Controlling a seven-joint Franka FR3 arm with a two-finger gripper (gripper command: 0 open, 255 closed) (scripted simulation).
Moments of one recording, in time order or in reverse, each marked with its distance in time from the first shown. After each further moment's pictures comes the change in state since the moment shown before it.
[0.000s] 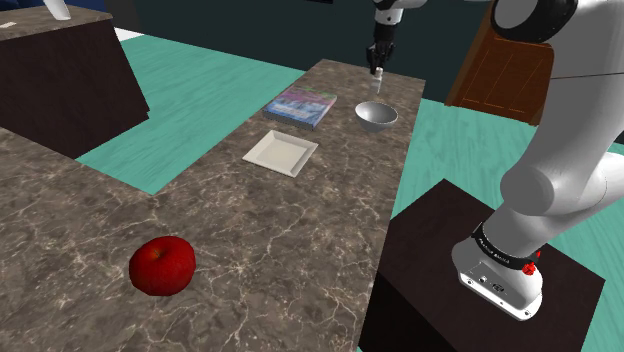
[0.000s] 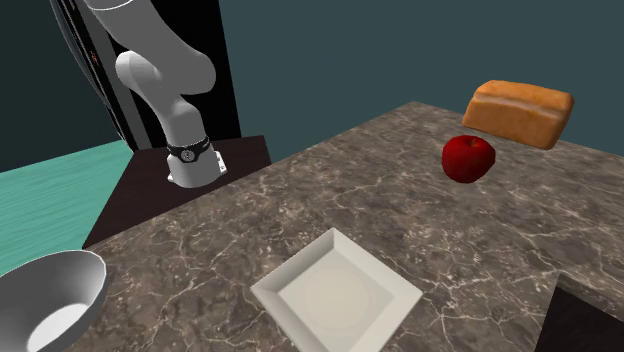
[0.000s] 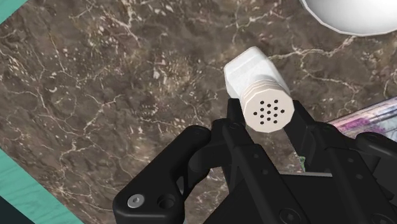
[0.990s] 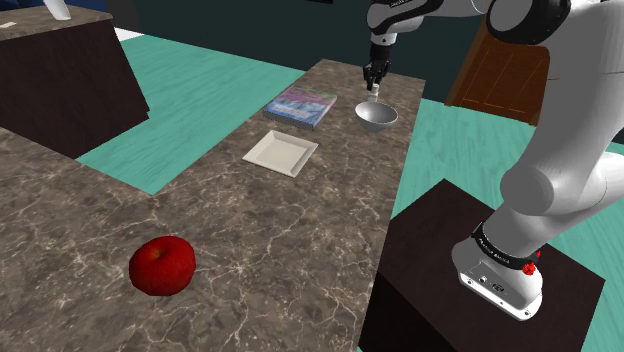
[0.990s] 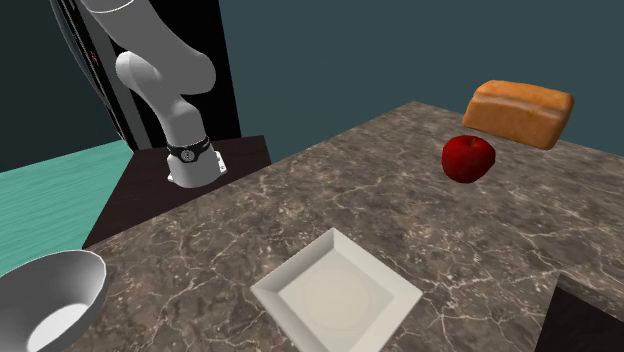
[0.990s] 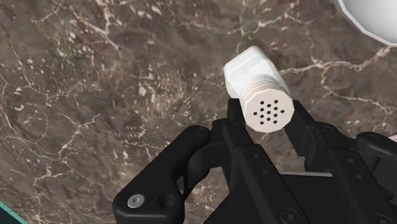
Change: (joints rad) arm -0.003 0.029 -0.003 -0.122 -0.006 0.151 0.006
